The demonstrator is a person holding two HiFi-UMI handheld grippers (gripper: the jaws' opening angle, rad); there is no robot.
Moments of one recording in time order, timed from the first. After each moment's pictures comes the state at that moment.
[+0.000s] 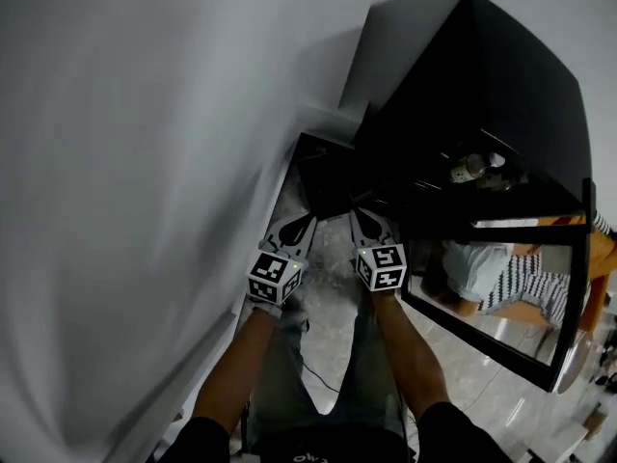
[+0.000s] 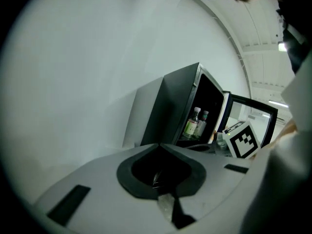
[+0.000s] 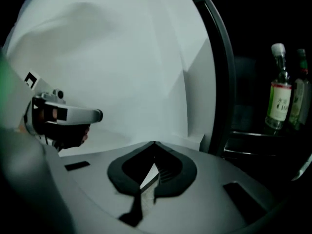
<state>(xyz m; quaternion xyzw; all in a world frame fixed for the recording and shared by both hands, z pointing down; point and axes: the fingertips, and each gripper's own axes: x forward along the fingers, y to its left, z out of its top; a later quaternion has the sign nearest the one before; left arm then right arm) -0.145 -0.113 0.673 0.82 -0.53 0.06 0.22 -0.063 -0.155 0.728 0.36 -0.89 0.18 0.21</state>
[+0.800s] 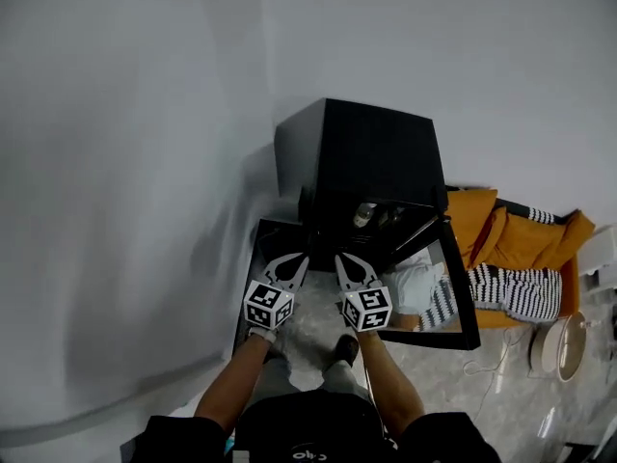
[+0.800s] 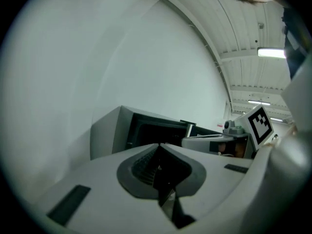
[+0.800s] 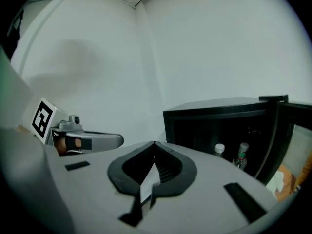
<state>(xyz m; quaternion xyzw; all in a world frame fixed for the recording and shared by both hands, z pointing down) 0.020 -0.100 0.405 0.88 -0.45 0.04 0.16 0.094 -0.113 0.406 0.43 -0.89 0.15 0.10</state>
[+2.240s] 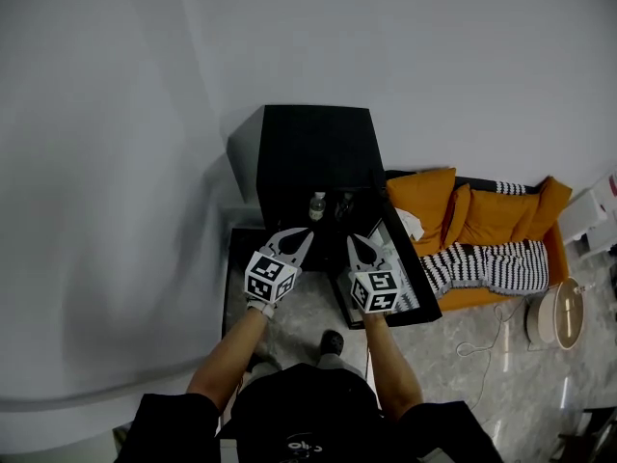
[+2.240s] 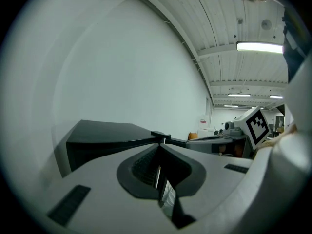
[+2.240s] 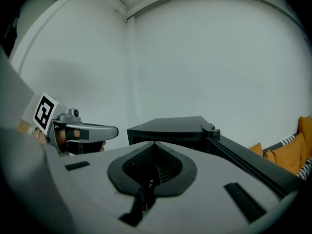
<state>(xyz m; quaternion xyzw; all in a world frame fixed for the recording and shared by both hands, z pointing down) 0.177 -0.111 0.323 0.92 -0.37 0.06 0.09 0.270 -0.105 0.337 0.52 -0.84 0.12 0.06</state>
